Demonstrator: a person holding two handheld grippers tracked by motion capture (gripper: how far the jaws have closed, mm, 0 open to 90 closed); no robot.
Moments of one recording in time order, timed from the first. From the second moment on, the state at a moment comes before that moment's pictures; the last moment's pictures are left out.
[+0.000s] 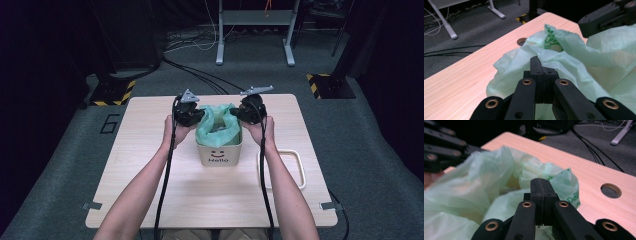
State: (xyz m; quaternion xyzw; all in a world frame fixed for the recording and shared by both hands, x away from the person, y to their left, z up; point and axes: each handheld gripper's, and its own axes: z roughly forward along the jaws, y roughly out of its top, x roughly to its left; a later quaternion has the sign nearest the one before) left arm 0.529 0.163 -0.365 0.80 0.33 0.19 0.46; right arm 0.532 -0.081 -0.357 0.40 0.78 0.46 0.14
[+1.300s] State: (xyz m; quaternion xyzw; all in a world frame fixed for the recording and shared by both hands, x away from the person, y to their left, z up) left arm 0.526 0.169 -0.340 0.80 0.34 0.16 0.47; right arm 0.548 -0.077 -0.331 0.47 0.78 0.40 0.13
